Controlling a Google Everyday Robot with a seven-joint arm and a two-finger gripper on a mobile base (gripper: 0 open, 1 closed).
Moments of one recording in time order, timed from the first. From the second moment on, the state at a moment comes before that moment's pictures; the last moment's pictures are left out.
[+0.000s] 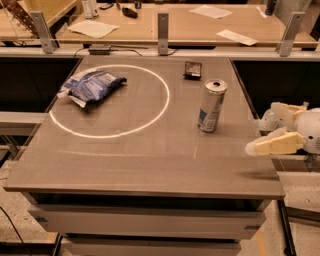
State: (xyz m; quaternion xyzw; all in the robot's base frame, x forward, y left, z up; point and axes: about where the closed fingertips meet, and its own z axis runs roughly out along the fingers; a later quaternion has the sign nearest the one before) arm 0.503 -0.254 0.874 -0.35 0.76 0.24 0.50
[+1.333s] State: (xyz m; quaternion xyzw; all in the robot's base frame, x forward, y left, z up) arm 0.565 -0.196 0.873 -0.40 0.68 0.30 0.53
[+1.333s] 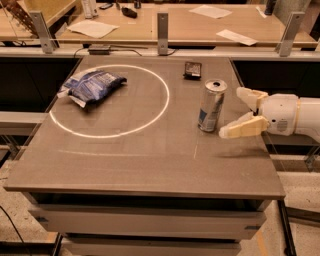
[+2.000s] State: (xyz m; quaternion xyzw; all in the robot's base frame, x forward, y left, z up) arm 0.582 -0.161 0.872 -0.42 0.66 0.34 0.53
